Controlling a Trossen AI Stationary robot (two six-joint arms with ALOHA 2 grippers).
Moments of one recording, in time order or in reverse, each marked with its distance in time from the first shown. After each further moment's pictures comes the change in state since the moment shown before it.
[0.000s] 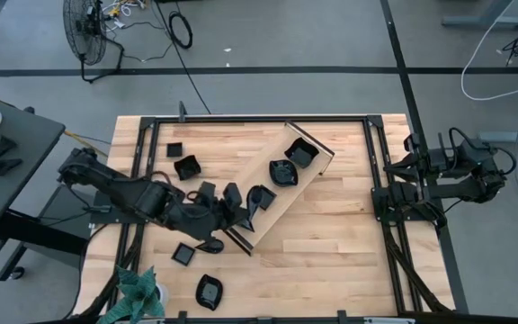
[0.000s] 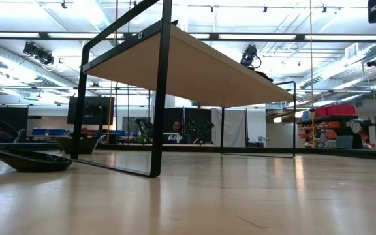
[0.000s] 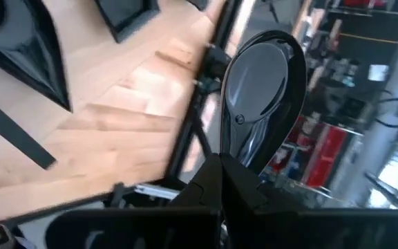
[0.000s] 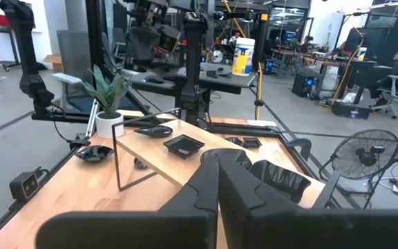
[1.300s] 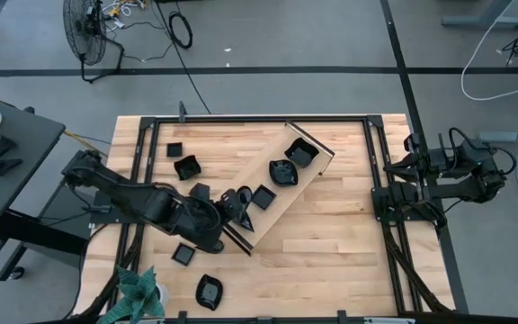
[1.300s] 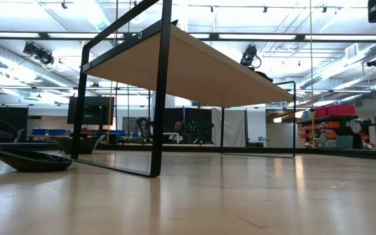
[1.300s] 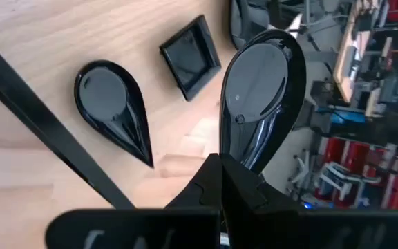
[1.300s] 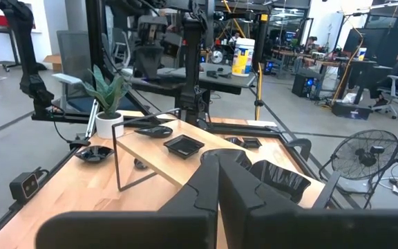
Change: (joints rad) left arm -0.017 0.043 0.021 -0.256 -0.044 -0.025; right arm 0.000 0.000 0.000 0.000 0.000 0.000
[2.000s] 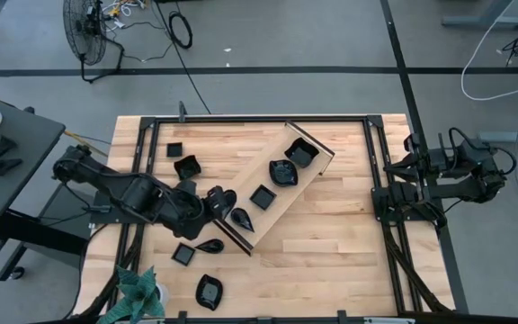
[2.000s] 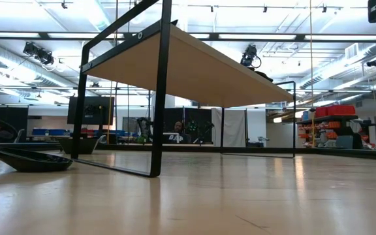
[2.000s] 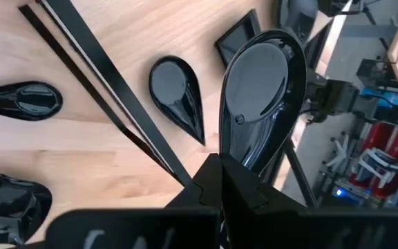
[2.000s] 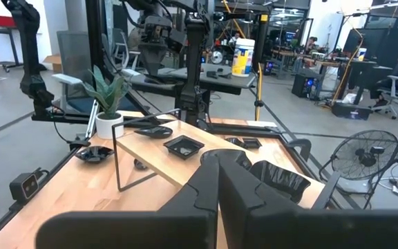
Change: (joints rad) left arm 0.004 -0.102 0.000 -0.160 0.183 -0.021; right arm 0.000 0.000 0.000 -0.001 0.000 0.000
